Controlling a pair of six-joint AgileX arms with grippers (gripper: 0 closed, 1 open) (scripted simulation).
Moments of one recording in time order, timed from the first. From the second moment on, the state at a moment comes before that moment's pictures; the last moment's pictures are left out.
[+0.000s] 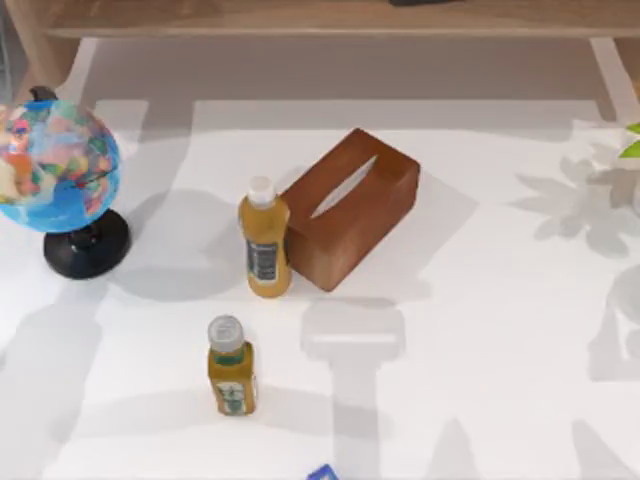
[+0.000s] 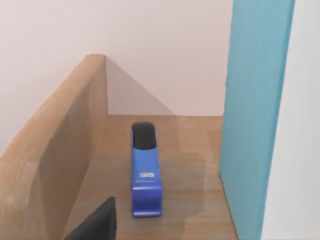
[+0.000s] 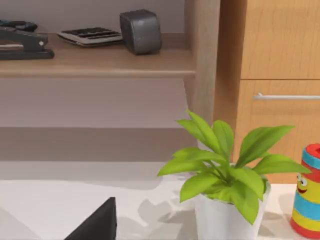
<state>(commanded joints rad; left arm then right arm) -0.28 1.57 1.63 -0.04 -0.25 0.01 0.00 0.00 0.00 0.00 0.00 0.00</state>
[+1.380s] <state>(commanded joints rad) -0.32 1.91 2.00 -0.07 -0.28 0.01 0.00 0.00 0.00 0.00 0.00 0.00</state>
